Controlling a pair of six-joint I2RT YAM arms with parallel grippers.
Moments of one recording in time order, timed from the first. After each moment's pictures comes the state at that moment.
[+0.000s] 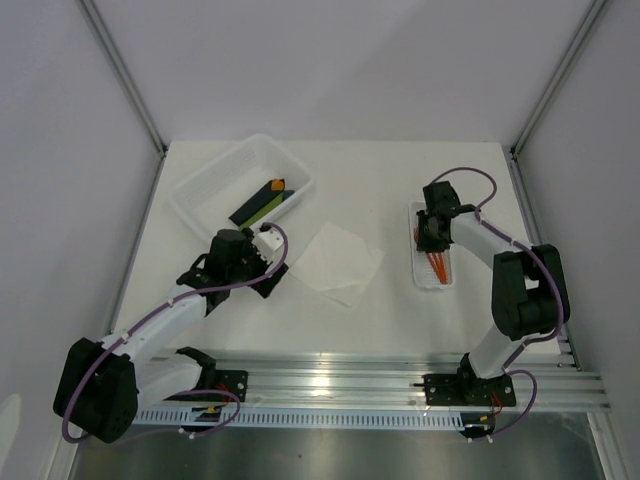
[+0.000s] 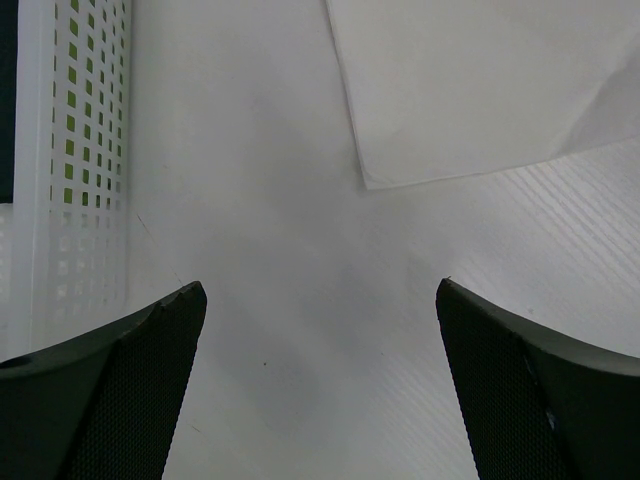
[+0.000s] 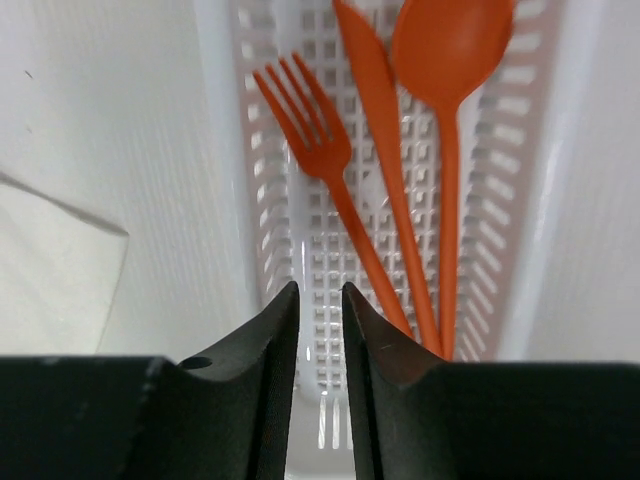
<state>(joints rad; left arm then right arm) -0.41 1.07 0.55 -0.17 0.17 0.35 0.23 1.69 1.07 -0.50 0.07 0.27</state>
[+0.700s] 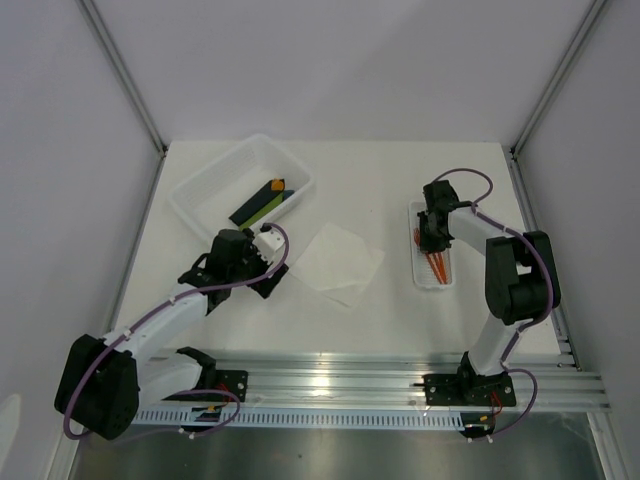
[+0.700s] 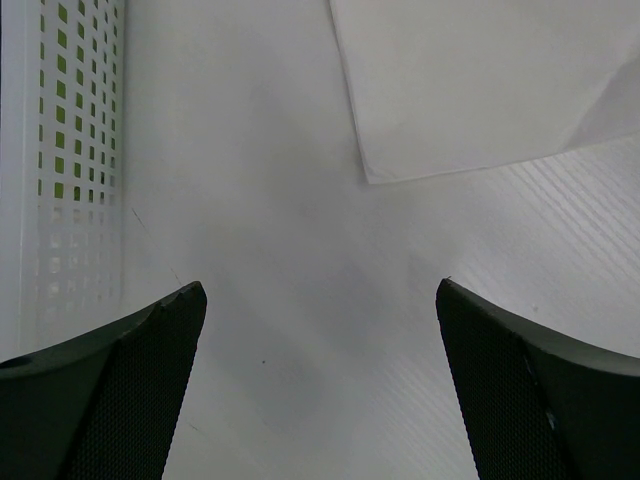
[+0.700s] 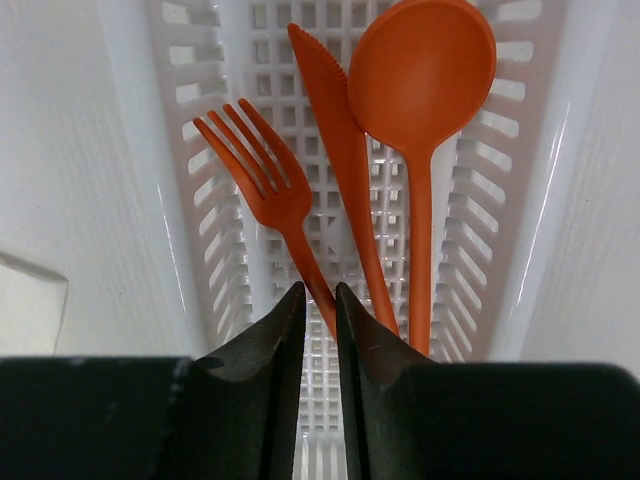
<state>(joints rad) -0.41 1.08 0.55 -0.17 0.16 0.35 0.19 1.79 1.14 -0.50 0.09 0.20</state>
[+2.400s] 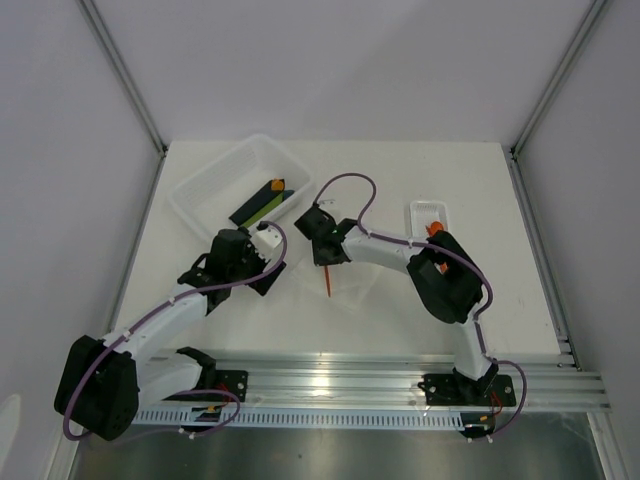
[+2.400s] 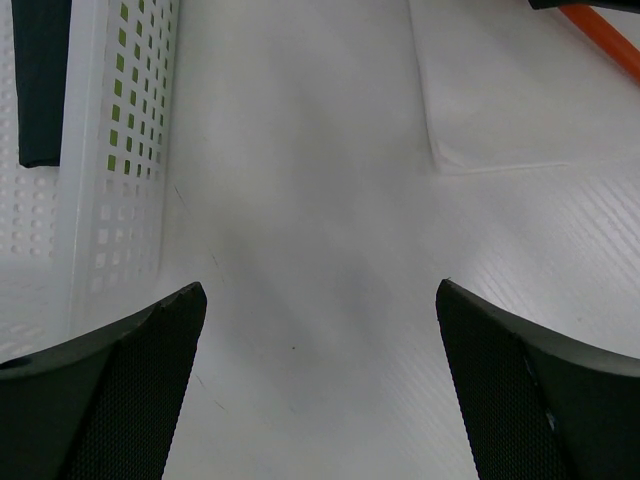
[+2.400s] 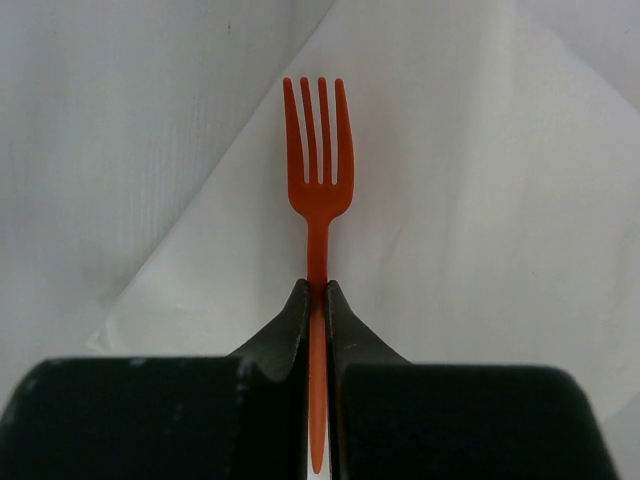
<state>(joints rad) -0.41 1.08 0.55 -0.16 0.06 0.34 0.88 2.06 1.50 -0.50 0.34 0.65</state>
